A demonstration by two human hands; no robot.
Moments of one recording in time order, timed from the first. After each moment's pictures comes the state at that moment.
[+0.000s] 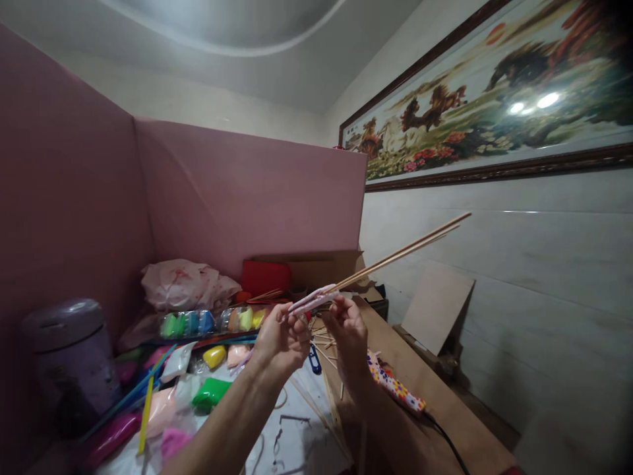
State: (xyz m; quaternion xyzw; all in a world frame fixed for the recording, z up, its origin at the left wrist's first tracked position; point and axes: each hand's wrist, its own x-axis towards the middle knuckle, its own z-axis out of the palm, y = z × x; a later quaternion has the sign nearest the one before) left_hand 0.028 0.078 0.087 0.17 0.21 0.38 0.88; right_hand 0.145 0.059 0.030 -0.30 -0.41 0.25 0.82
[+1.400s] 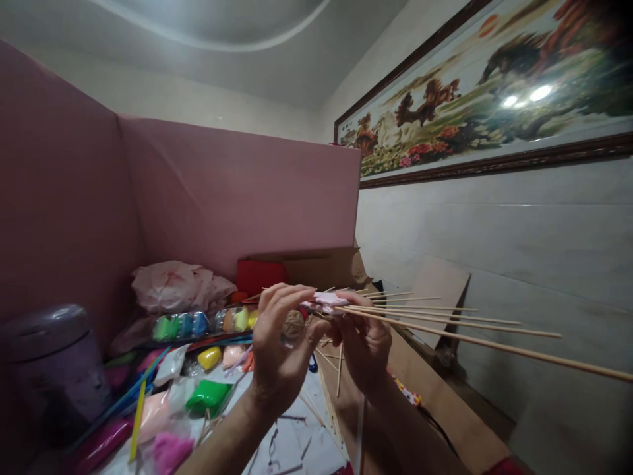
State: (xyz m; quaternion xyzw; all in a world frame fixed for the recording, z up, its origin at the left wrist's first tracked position) left_hand 0.025 0.041 0.088 0.72 0.13 0.67 0.12; right_hand 0.156 0.023 0.051 -0.31 -0.55 0.08 0.77
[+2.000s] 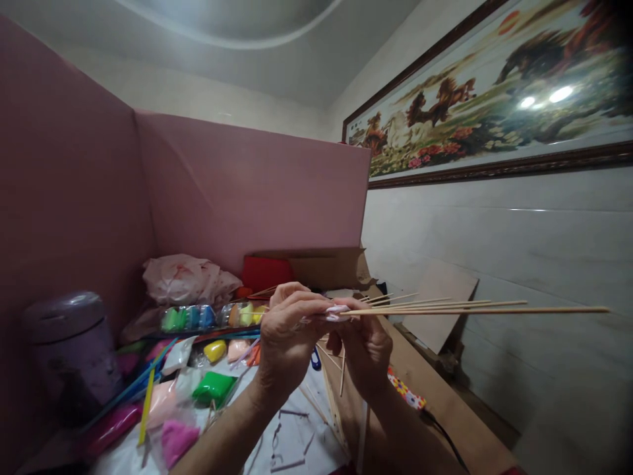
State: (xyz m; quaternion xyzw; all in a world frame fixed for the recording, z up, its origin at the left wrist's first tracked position) left_hand 0.027 0.045 0.090 0.74 0.09 0.64 0.15; right_hand 0.146 0.023 0.043 -0.26 -0.56 0.16 0.77
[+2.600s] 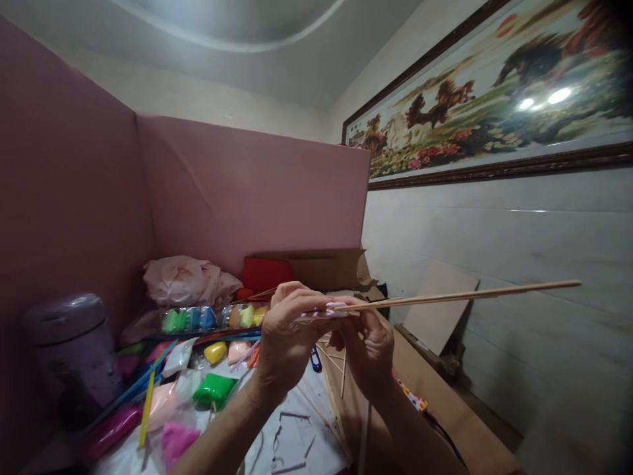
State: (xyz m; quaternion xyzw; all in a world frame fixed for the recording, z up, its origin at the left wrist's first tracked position) left_hand 0.025 0.047 0.093 0.75 0.09 0.63 0.17; right_hand 0.152 0.018 0.051 -0.33 -0.59 0.08 0.73
